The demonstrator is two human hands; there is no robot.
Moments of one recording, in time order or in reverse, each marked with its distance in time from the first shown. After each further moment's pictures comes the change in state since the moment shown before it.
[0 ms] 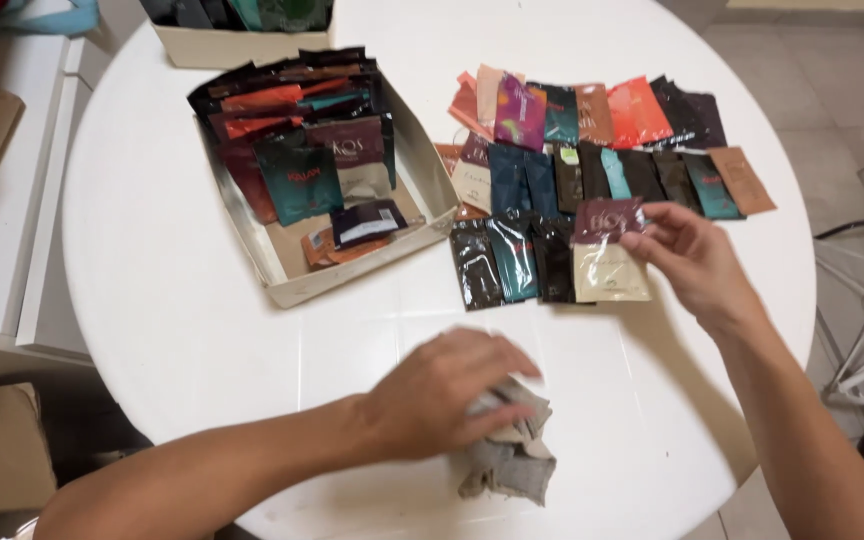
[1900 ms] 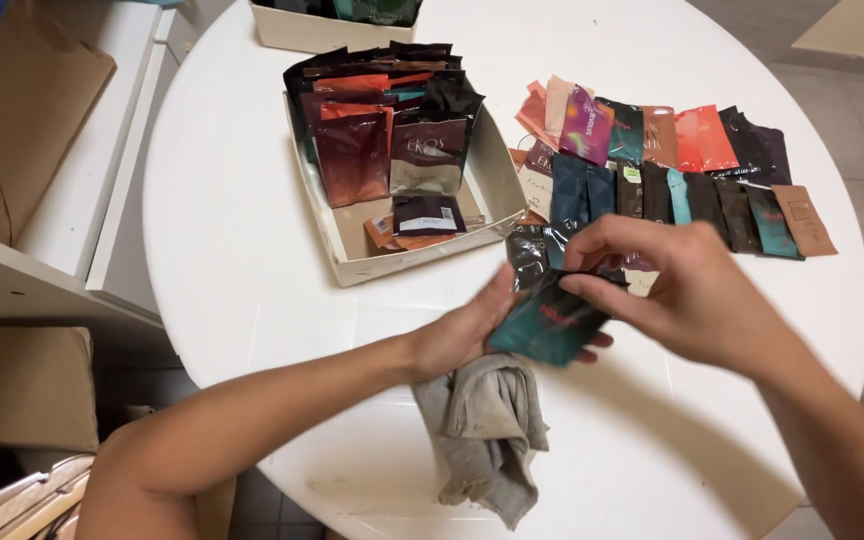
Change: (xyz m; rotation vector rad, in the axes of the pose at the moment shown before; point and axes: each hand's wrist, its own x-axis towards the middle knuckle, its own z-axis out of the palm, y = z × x) left_hand 0.001 -0.036 -0.025 -1.390 -0.100 -0.476; right_hand -0.033 -0.171 0.134 -0.747 -0.498 -0.546
